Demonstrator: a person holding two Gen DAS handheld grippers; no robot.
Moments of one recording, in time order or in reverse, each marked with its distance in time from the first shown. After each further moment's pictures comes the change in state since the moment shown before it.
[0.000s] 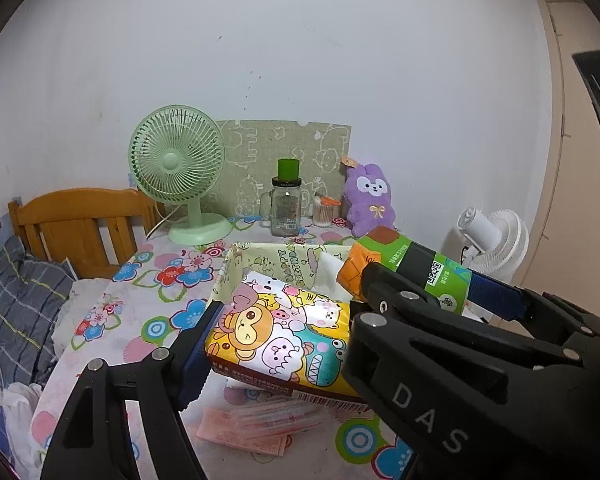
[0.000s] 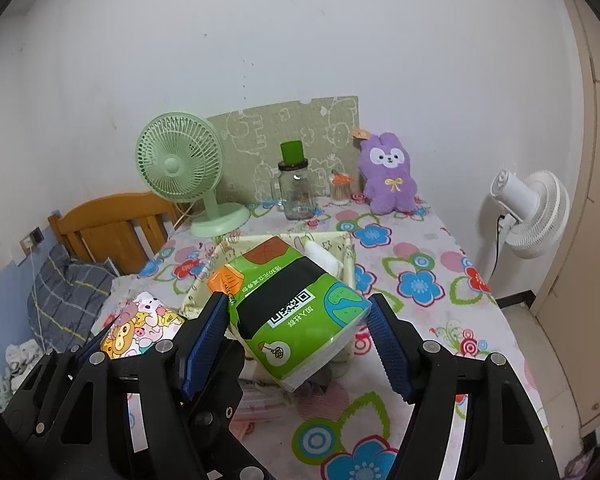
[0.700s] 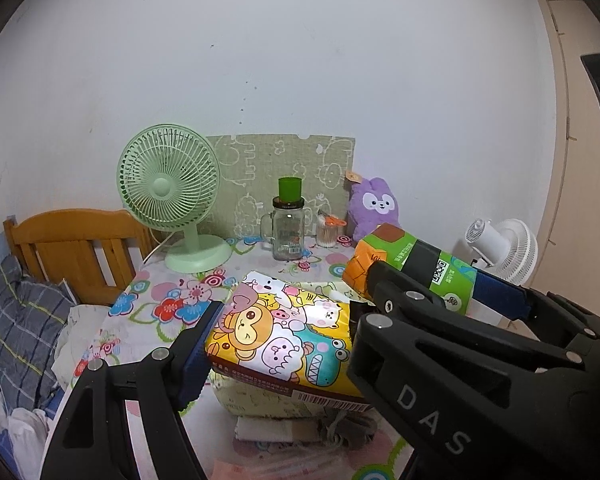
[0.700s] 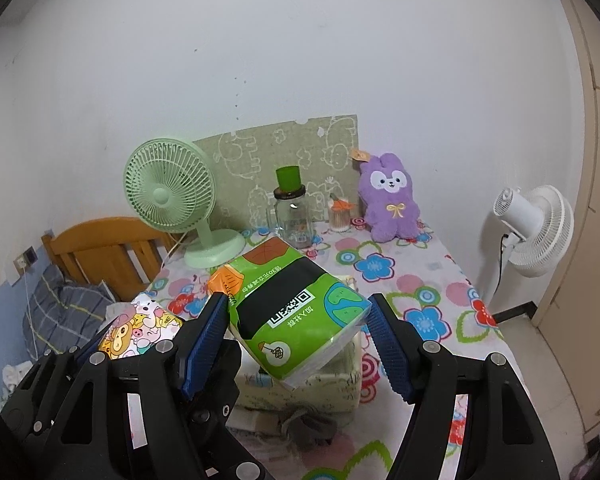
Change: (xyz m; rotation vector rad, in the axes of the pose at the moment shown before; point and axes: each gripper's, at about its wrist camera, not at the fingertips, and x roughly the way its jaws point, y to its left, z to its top) left arm 0.034 0.004 0.041 0.034 -0.022 0.012; right arm 0.033 0.001 0.041 0.020 -0.046 -0.010
